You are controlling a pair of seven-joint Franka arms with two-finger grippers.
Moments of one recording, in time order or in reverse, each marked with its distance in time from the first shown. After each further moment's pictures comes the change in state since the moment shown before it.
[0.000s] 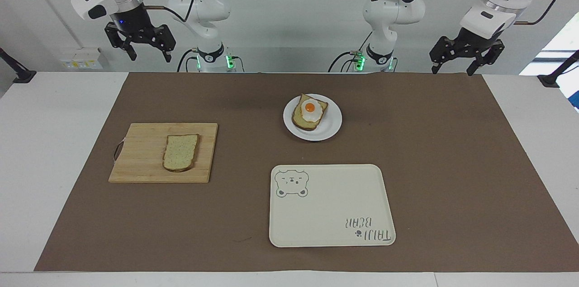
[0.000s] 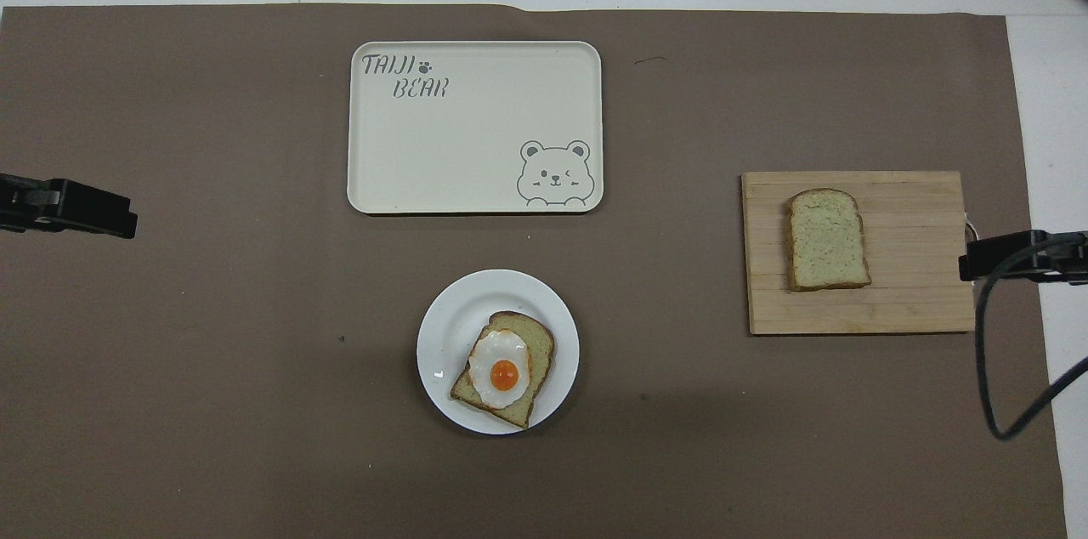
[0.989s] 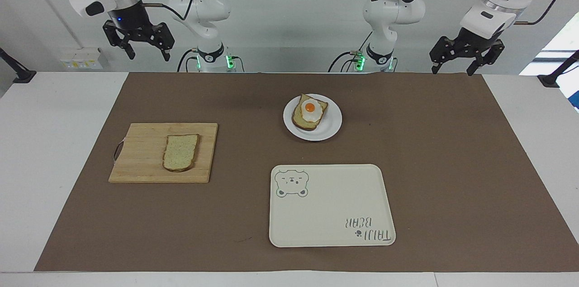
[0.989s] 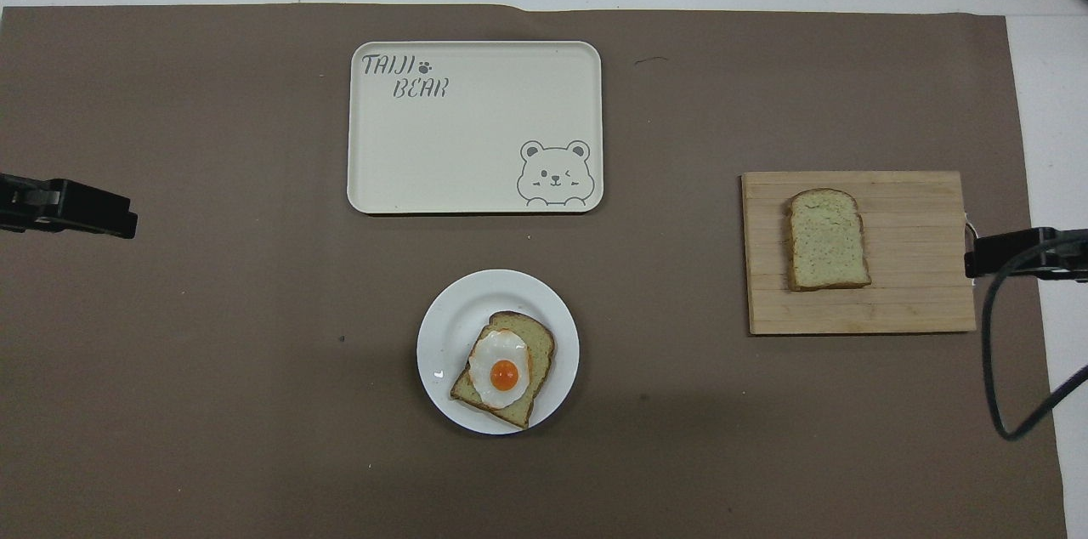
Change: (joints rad) left arm 0.000 0.000 0.000 0.000 0.000 0.000 0.000; right arm -0.001 0.000 -0.001 0.013 0.000 0.000 0.001
